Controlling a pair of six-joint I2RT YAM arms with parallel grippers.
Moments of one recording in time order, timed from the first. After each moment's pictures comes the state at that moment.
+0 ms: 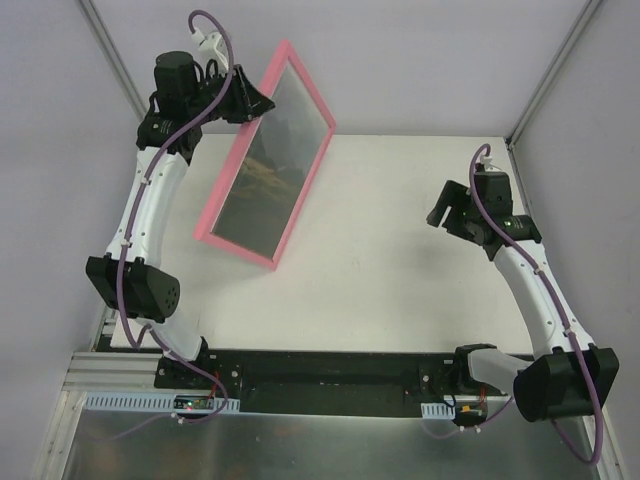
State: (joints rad) left arm -0.16 1.66 1.92 -0.45 0.58 -0.37; right arm 0.14 1.15 1.07 -0.69 0.04 0.45
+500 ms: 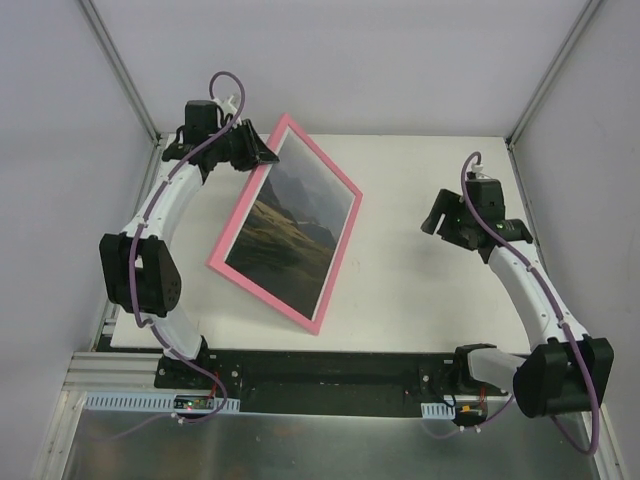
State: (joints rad) left arm -0.13 1.72 1.63 -0.50 0.62 -0.55; right arm 0.14 1.17 1.00 -0.65 -0.01 0.45
